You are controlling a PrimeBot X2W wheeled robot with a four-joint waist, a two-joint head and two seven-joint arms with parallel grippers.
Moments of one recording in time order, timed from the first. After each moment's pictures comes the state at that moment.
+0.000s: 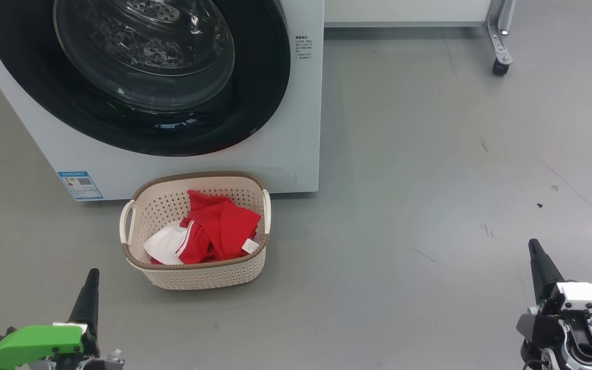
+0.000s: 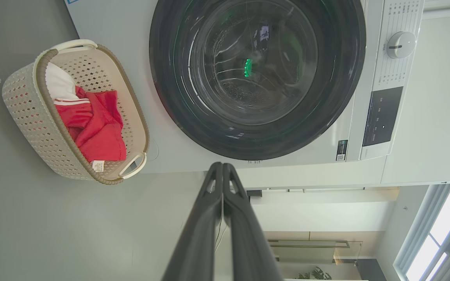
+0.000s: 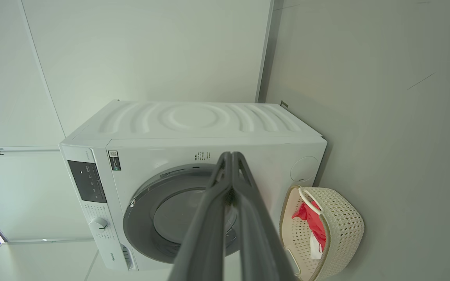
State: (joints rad) left arm -0.05 0.09 0.00 0.28 -1.67 -0.12 0.04; right arm -0.06 -0.06 -0.12 0.28 1.62 0.12 0.09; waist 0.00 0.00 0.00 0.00
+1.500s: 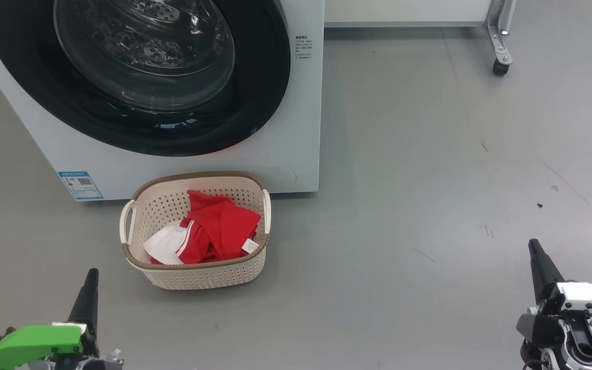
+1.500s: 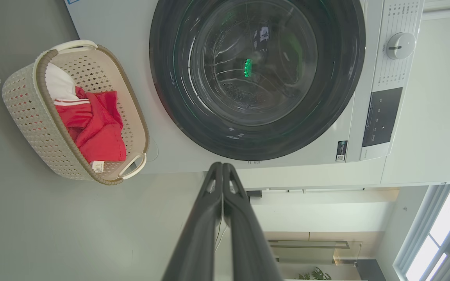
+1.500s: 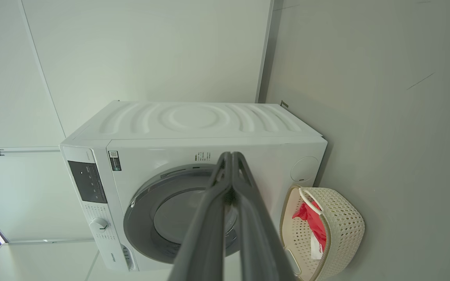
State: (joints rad) left arm -0.05 0.09 0.00 0.28 -1.67 -0.12 0.04; right arm -0.06 -0.05 -0.12 0.28 1.62 0.12 0.09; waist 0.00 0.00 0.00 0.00
